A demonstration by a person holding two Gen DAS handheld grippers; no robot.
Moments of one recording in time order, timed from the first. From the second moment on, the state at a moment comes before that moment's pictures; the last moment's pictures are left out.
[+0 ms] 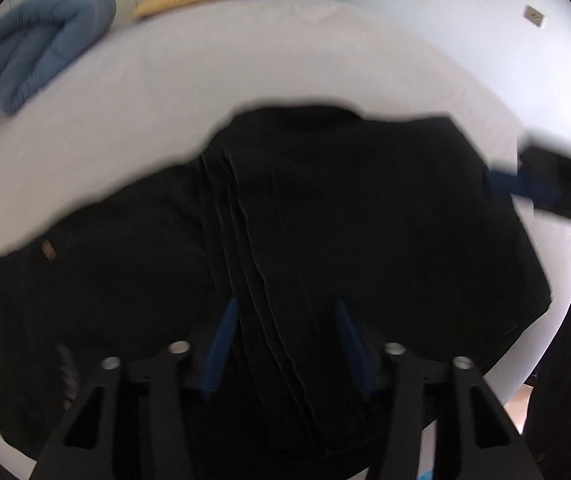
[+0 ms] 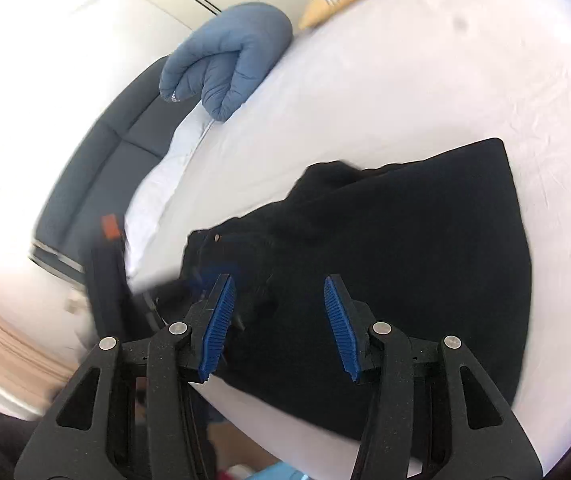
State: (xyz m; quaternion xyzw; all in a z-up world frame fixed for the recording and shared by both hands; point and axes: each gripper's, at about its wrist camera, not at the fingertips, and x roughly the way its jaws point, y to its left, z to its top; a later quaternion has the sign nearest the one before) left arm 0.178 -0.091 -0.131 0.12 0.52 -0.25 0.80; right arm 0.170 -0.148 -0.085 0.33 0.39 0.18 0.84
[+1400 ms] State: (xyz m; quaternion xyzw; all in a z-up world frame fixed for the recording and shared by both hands) left arm 0.112 0.049 -0.095 -0.09 0.43 -0.19 0.88; right arm 0.117 -0.152 -0.121 0.34 0.42 0.21 0.81
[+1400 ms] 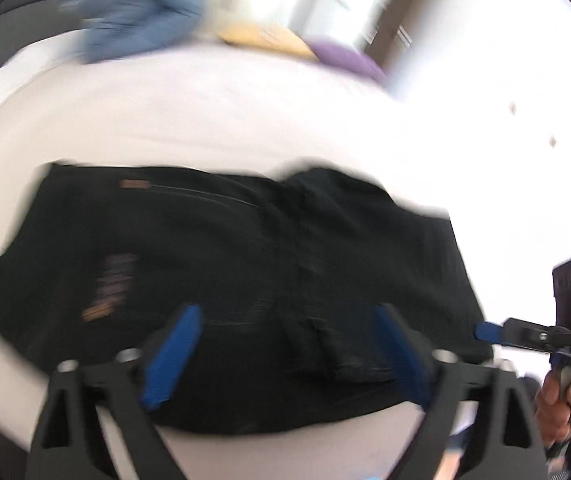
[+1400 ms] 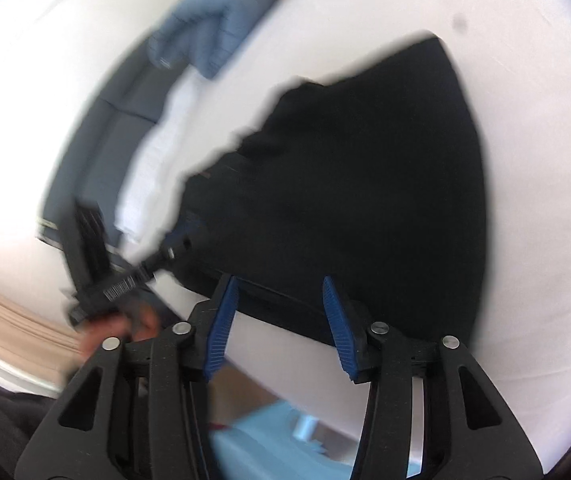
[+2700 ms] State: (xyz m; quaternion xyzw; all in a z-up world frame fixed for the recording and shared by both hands) left arm 0.143 0.252 -0.158 -0.50 0.37 -0.11 0.78; right arm 0.313 -0.025 -0.159 0.35 0.54 0.20 0.74
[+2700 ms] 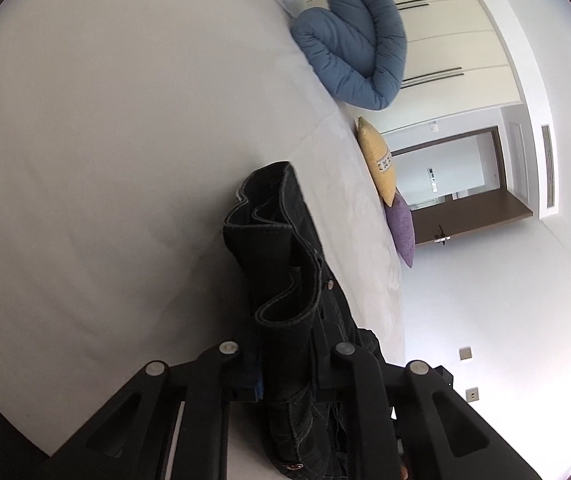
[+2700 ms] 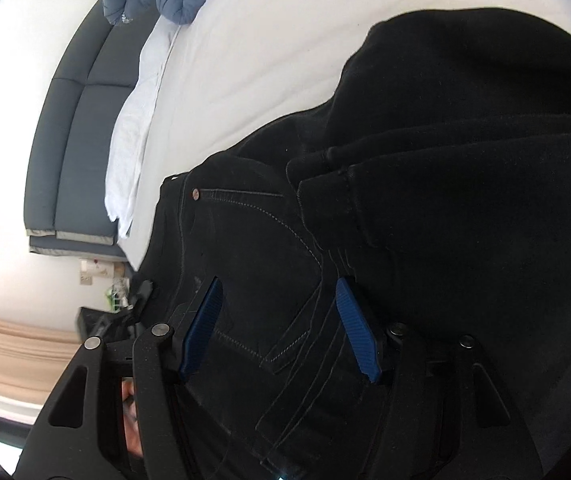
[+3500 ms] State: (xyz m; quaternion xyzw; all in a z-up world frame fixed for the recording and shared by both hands) left arm 0.096 -0.087 -0.071 -0.03 0.41 -0.34 0.85; right arm 0.223 -0.161 -0.098 0.44 0.41 0.24 0.76
